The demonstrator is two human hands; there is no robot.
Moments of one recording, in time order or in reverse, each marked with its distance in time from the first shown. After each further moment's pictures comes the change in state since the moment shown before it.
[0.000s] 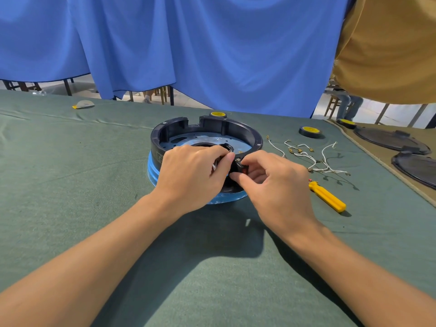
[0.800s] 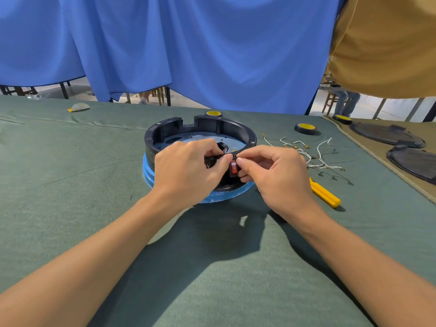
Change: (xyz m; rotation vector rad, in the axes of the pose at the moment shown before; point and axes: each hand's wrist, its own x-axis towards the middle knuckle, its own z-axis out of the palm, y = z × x) left_hand 0.005 0.005 0.005 -0.080 -0.040 -0.244; right_hand 0.014 0.011 -0.008 0.383 -0.122 0.332
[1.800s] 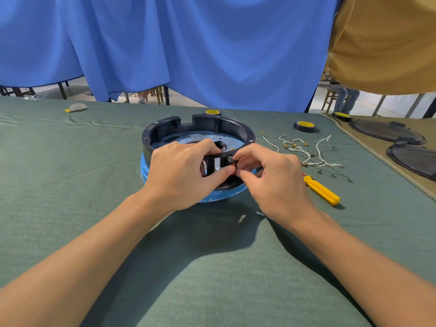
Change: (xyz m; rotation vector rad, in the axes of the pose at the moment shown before) left_hand -0.004 -0.005 -0.007 0.061 -0.043 0.170; right_hand -0.006 0.002 -0.001 -0.332 -0.041 -0.254
